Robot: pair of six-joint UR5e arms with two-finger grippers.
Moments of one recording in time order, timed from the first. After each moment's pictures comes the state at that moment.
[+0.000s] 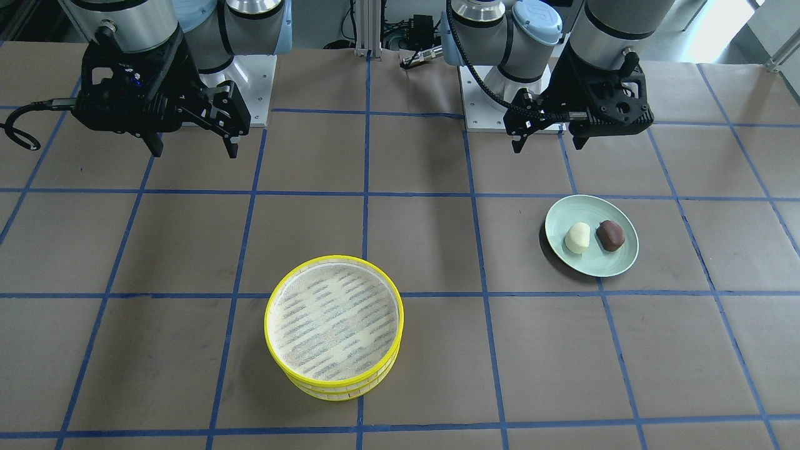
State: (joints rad) left arm -1.53 -1.50 -1.63 -1.63 1.58 -0.05; right arm 1.64 -1.54 1.46 -1.52 -1.59 0.07
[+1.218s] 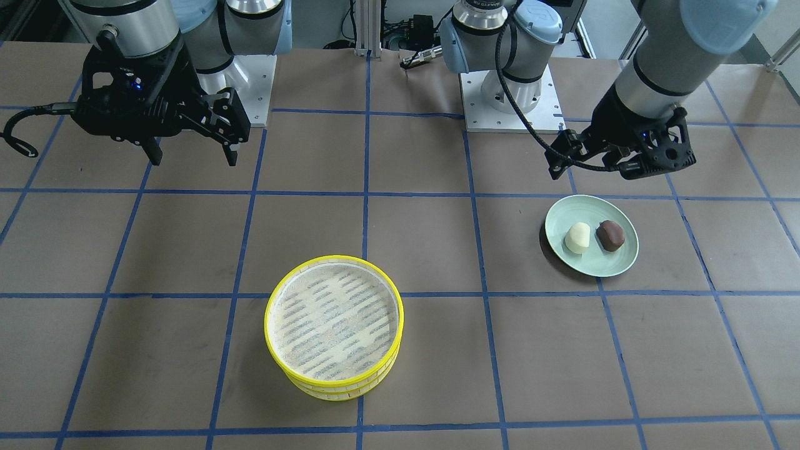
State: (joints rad) left arm -1.33 -1.60 -1.73 -1.57 1.61 -0.03; right arm 1.64 -1.54 1.49 -1.59 -1.59 0.06
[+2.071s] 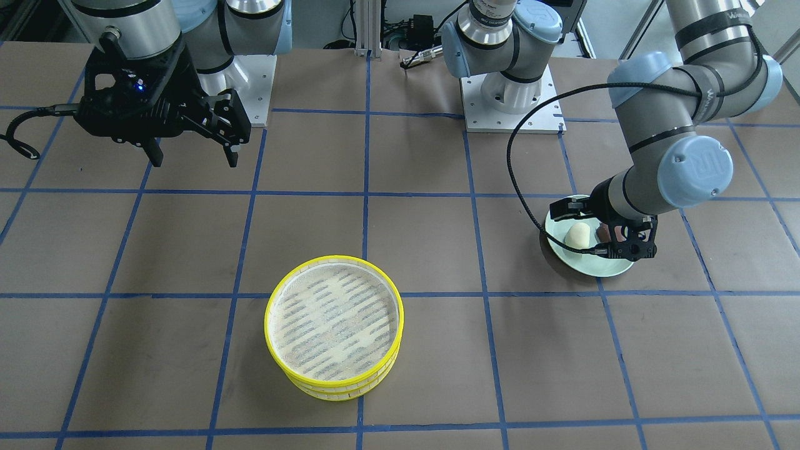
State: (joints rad) left arm -1.28 -1.80 -1.82 -1.46 1.70 0.30; right arm 1.64 -1.54 1.50 -1.60 -1.59 0.05
